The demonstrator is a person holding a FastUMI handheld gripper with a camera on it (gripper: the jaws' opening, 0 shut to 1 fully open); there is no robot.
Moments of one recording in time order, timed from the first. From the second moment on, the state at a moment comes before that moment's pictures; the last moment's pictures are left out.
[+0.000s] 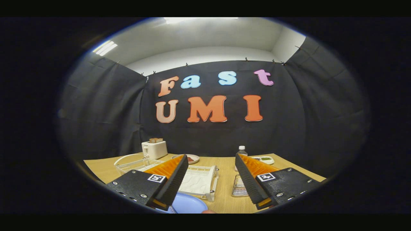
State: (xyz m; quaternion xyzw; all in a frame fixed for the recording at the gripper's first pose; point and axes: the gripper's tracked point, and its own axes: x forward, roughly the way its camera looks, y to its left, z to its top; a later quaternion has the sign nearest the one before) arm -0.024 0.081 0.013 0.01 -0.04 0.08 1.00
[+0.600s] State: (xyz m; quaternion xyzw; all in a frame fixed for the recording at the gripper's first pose) arm -0.012 0.082 0.022 0.02 -0.04 0.08 1.00
